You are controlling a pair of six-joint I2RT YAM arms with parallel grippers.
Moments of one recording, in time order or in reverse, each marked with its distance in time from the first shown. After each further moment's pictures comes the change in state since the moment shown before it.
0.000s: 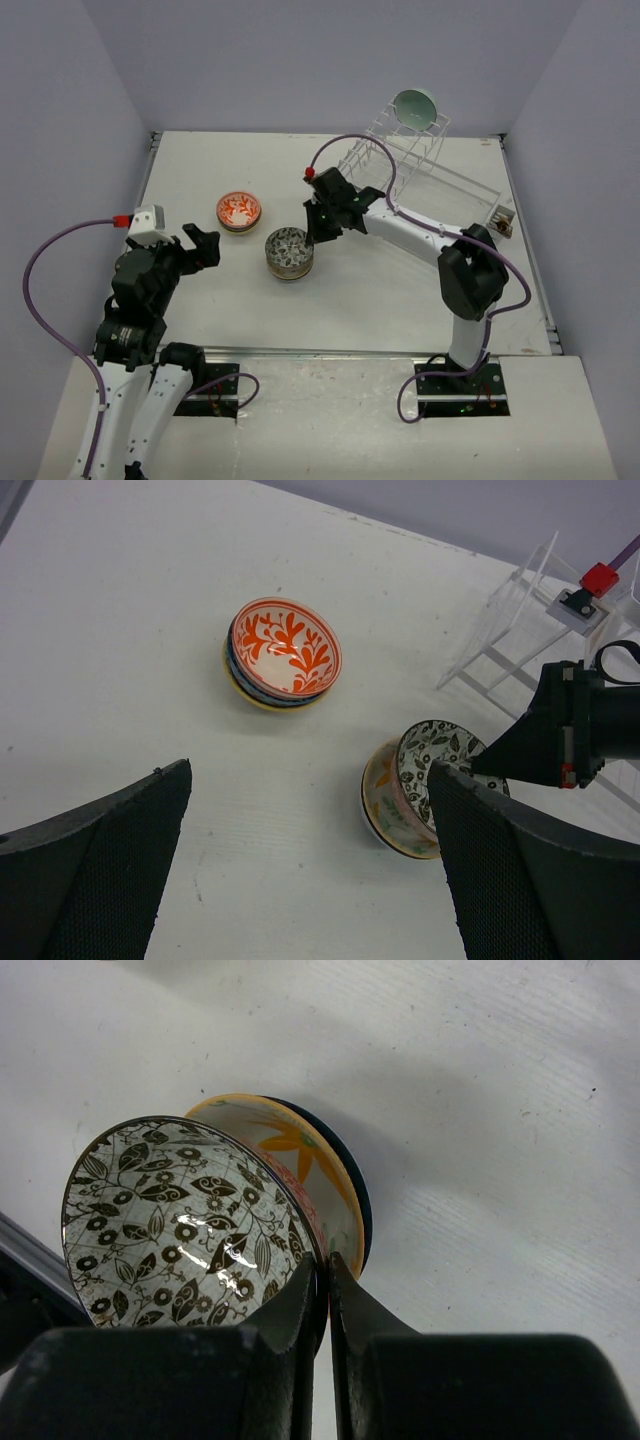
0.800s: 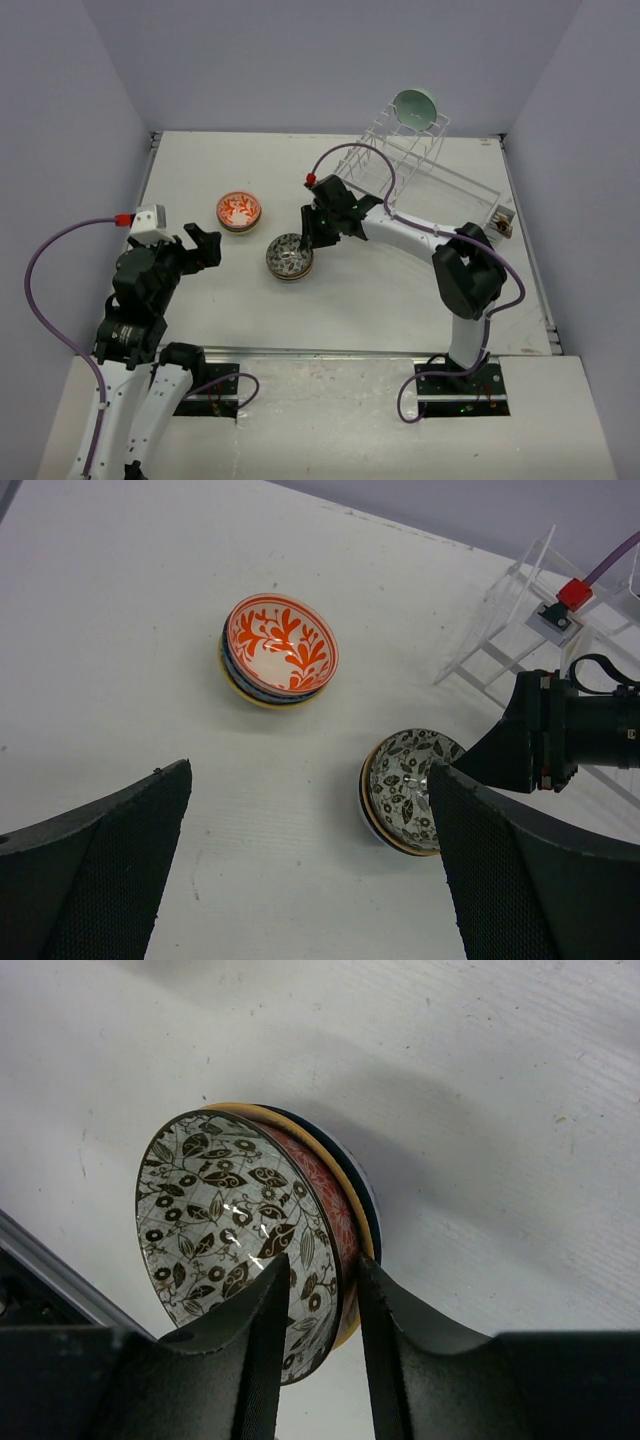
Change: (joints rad) left arm 0.000 0.010 0.000 0.000 0.013 0.000; right arm 0.000 0.022 -0.079 0.113 -0.029 0.047
